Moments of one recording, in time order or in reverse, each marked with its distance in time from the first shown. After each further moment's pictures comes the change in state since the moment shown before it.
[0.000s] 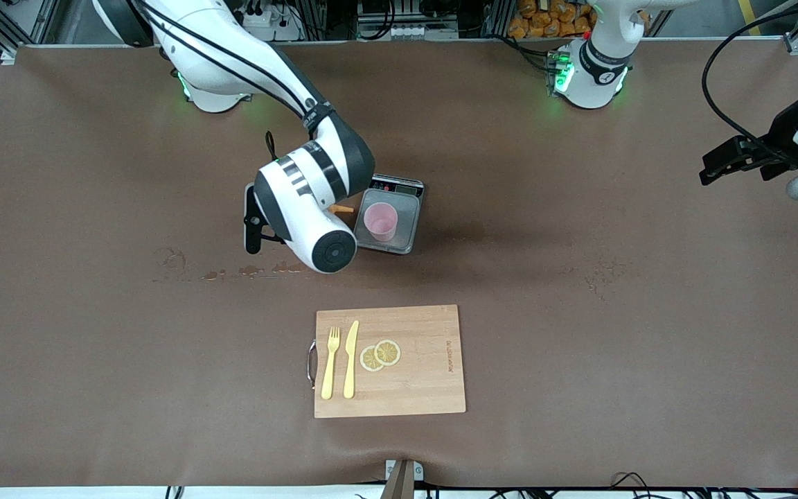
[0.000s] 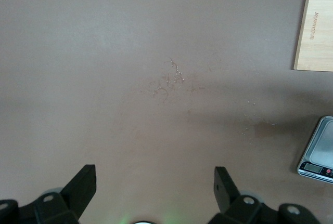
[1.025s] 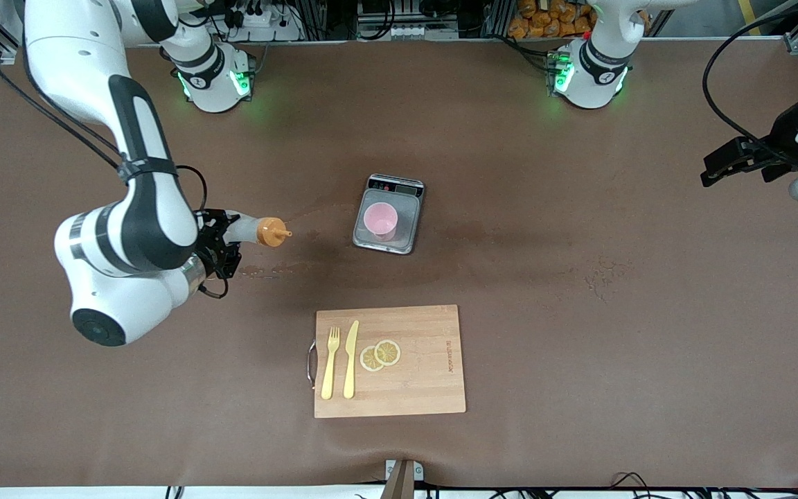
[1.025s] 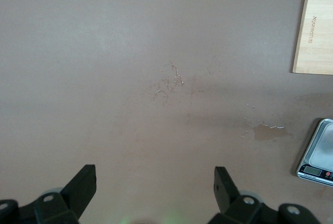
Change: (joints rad) left arm 0.001 0.000 -0.001 0.000 0.000 0.011 0.000; right arm -0.387 -0.040 -0.007 0.018 0.428 0.017 -0.441
